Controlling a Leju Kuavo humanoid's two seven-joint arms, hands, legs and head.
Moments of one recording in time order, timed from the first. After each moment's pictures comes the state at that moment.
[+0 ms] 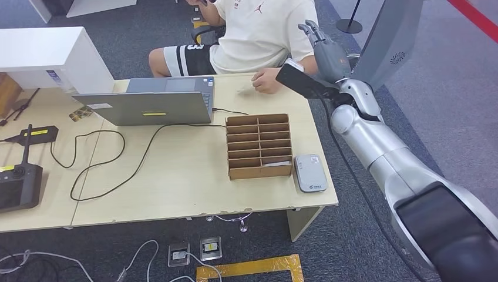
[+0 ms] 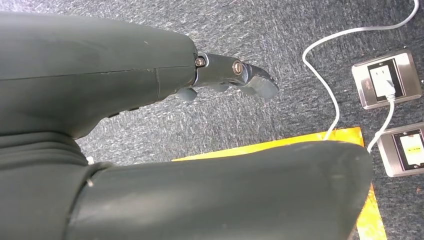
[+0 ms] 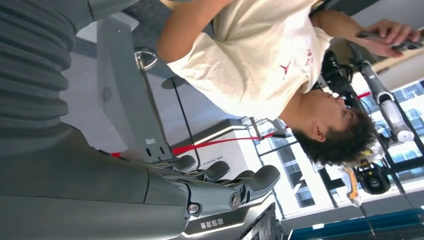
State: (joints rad) left arm -0.13 0.16 -0.13 -0.19 -0.03 -0.43 -0.21; right arm -1.14 -0.14 0.64 -0.39 0.63 -0.27 -0.30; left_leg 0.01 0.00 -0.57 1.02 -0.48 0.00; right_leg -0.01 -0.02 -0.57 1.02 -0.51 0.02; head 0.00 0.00
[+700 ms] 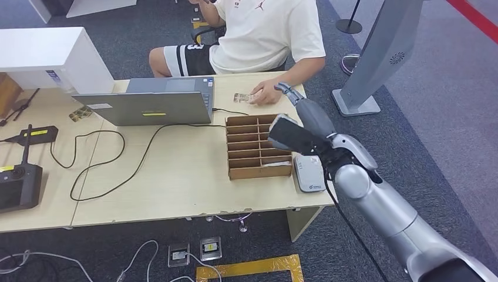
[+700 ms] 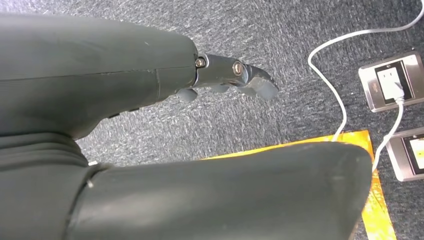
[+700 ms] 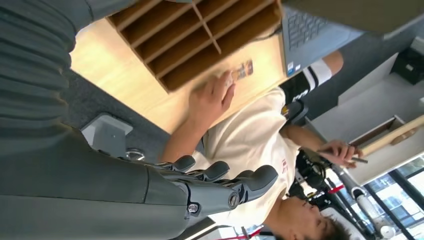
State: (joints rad) left arm -0.12 0.17 -0.15 -0.19 -0.02 -0.43 -0.21; right arm -0.67 -0.33 0.56 -1.23 0.53 0.07 0.02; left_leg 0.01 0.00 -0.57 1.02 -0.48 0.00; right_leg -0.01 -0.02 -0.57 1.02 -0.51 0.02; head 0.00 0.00
